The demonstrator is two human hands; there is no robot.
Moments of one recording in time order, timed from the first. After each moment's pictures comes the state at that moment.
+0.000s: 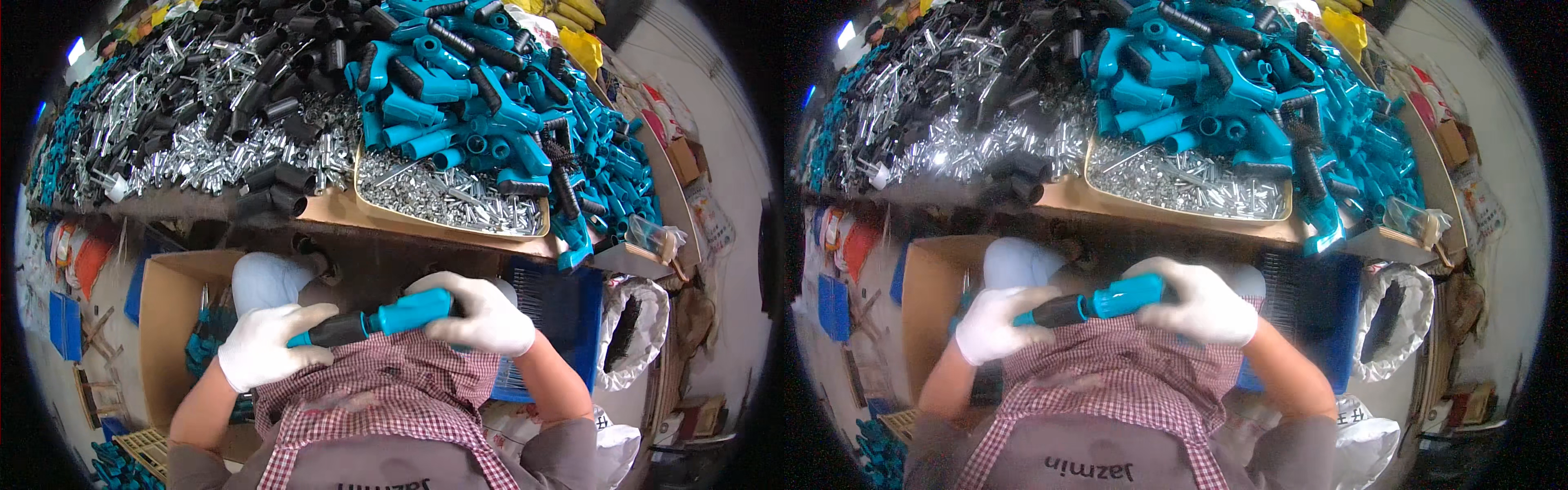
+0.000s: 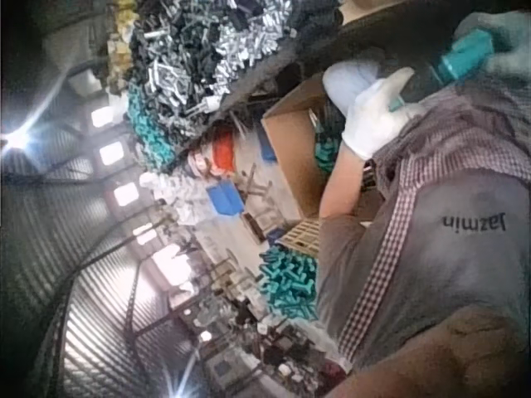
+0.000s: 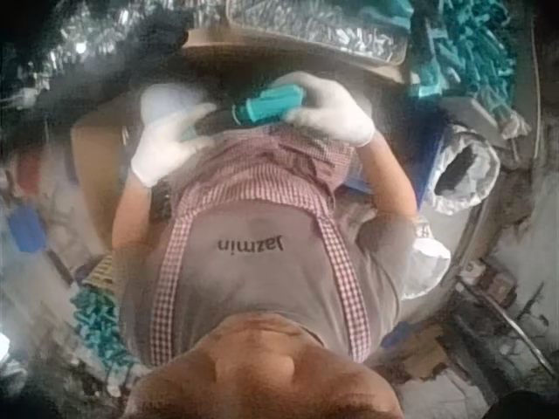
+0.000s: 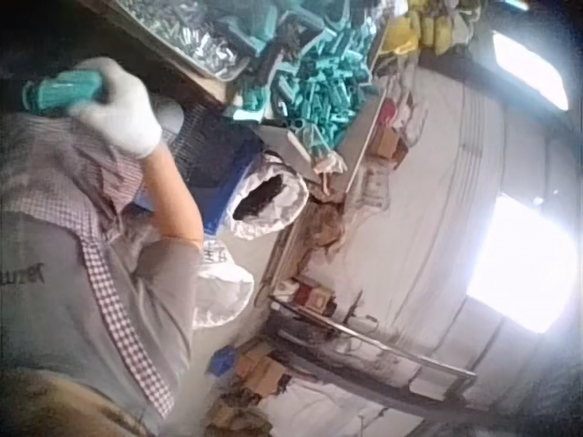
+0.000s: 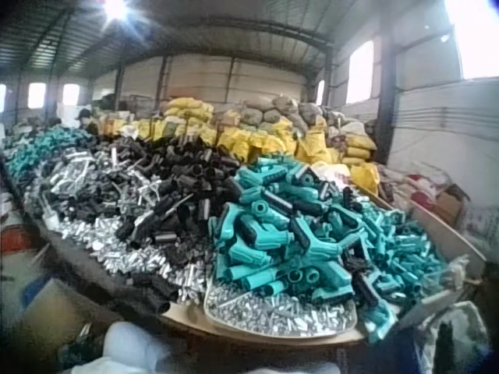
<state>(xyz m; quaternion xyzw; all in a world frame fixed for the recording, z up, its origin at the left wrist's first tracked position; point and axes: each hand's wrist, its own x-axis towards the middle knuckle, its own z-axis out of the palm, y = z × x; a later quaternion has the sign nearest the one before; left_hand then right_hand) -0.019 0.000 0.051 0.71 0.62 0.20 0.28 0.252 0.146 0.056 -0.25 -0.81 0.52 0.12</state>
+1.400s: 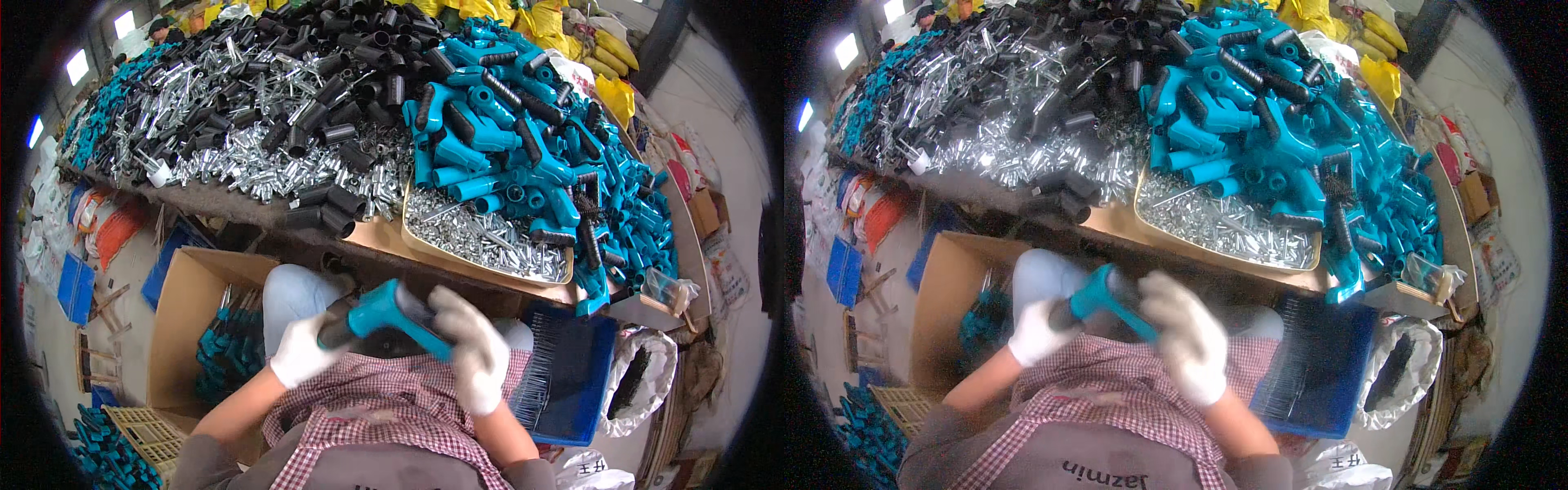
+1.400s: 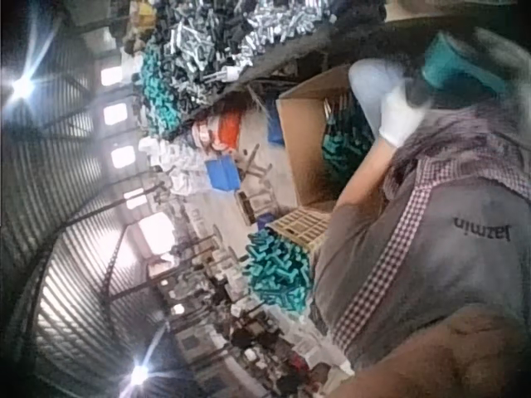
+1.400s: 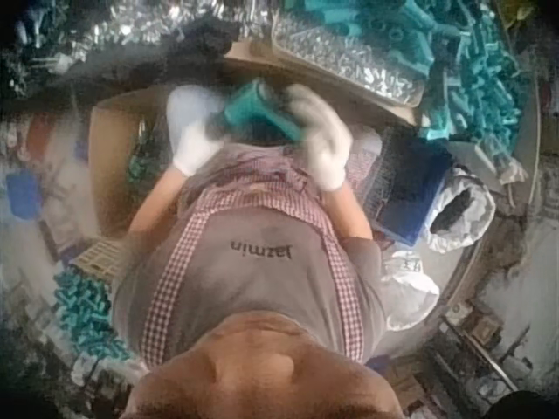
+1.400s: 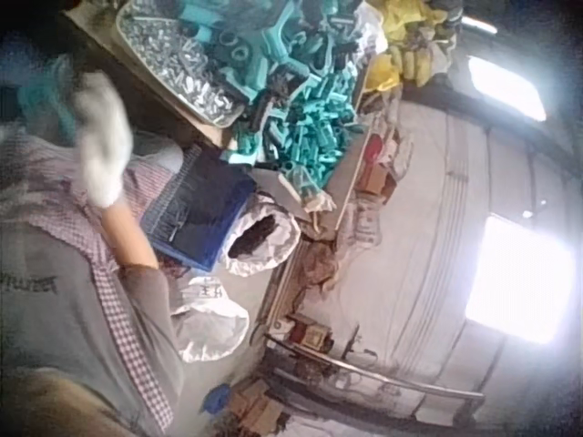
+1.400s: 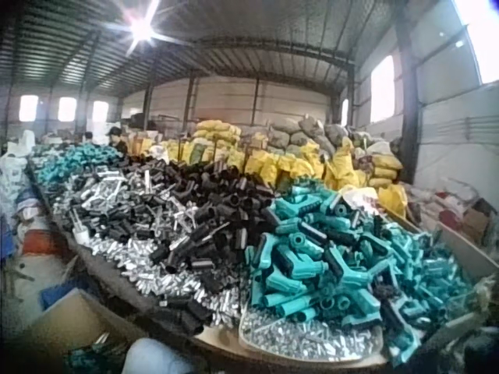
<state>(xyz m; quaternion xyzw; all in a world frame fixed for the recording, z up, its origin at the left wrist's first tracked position) -0.017 -0.013 -0.034 0.53 0.72 0.37 0.25 0.217 0.095 0.029 -0.22 -0.74 0.45 0.46</state>
